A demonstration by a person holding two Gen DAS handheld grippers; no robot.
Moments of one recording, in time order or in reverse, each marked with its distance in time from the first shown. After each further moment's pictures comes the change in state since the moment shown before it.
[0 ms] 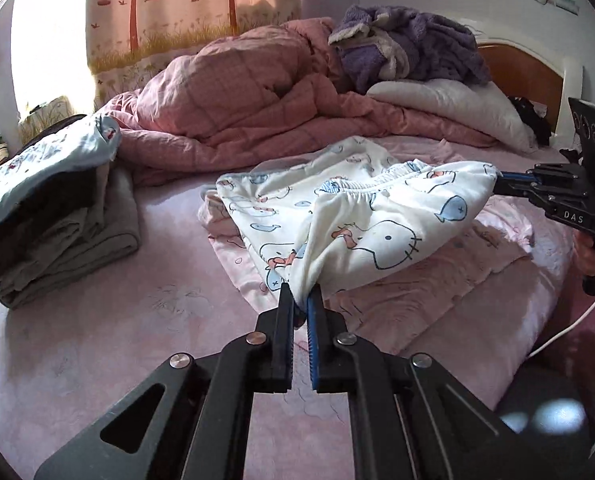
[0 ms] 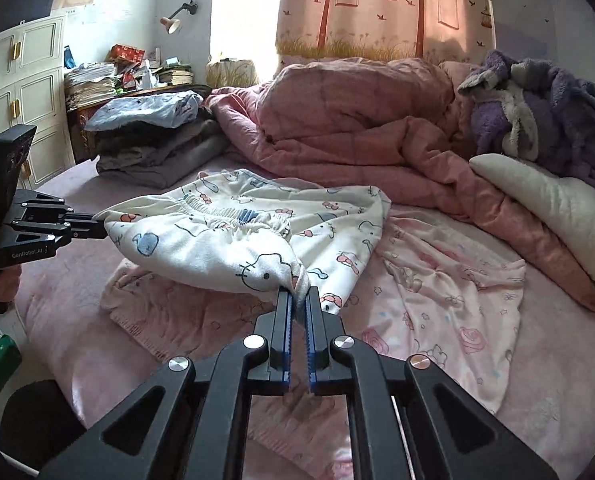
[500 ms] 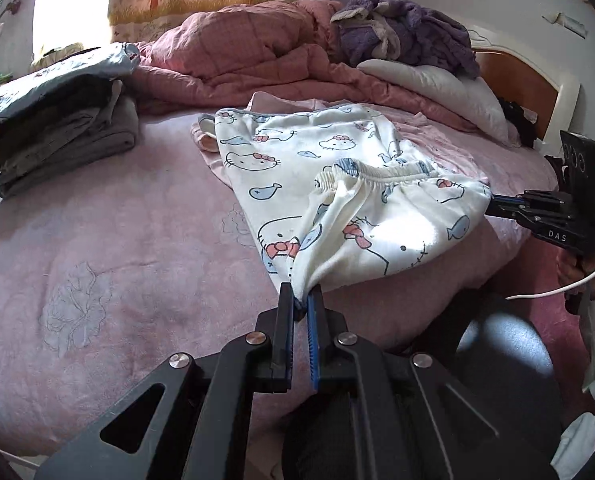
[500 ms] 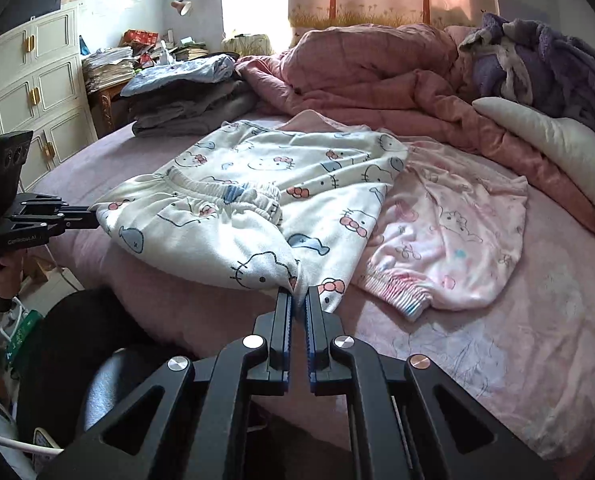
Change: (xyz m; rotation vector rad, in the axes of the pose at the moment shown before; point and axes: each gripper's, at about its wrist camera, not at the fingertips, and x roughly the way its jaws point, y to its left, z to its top) left arm -0.032 -0.039 -0.089 -0.127 0.070 -0.037; right arm -0.052 0.028 -0.085 0.046 0.110 0.062
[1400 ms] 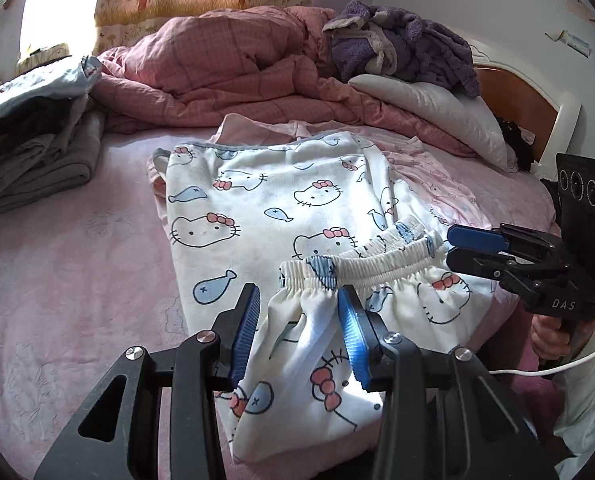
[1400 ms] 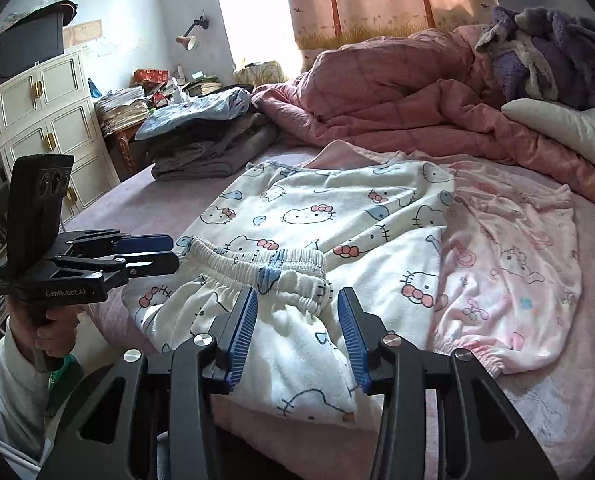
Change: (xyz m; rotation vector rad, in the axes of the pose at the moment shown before) left arm 0.051 -0.013 0.058 -0.041 -0.022 -0.090; right arm 0.037 0.014 0.038 0.090 -0.083 0.144
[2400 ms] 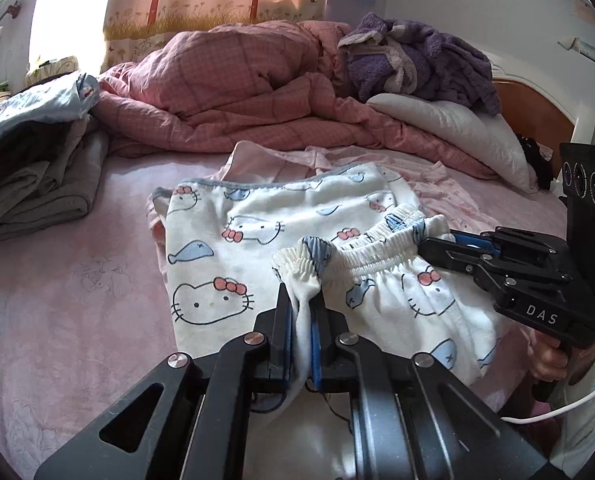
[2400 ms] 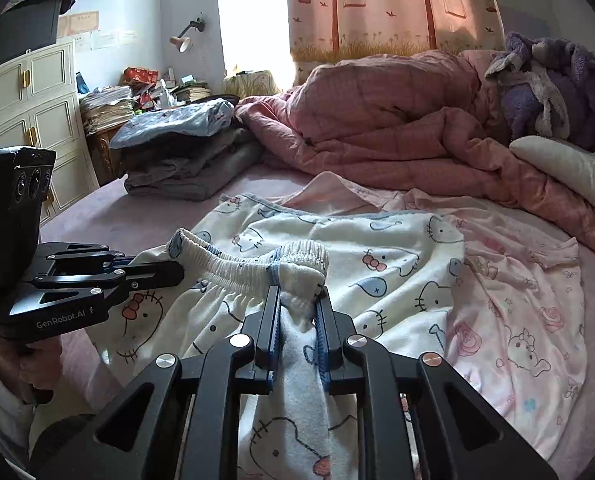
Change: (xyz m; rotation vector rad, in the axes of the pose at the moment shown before) left arm 0.033 0.009 0.033 0.001 -0.061 0.081; right arm 0.049 -0.004 0.046 -0.057 -0.047 -0.088
